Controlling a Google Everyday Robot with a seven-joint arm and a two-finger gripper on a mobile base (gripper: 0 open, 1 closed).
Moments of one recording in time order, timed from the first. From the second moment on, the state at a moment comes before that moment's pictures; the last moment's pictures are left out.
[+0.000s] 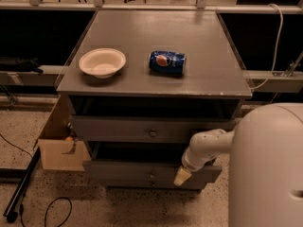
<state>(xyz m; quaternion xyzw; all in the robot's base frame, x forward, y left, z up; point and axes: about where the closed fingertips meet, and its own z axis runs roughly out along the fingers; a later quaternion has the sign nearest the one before) 0.556 -0.143 0.419 -0.54 0.83 0.04 0.14</state>
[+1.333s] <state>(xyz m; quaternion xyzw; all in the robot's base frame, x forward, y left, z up) 0.489 -0.144 0.417 -0.51 0.84 0.10 0.16</state>
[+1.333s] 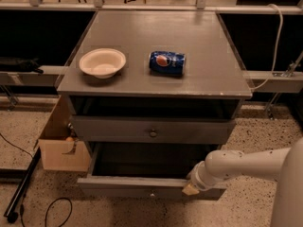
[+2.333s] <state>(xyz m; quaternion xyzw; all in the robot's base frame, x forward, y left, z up) 0.489 -0.144 0.417 -0.51 0.84 0.10 0.16</state>
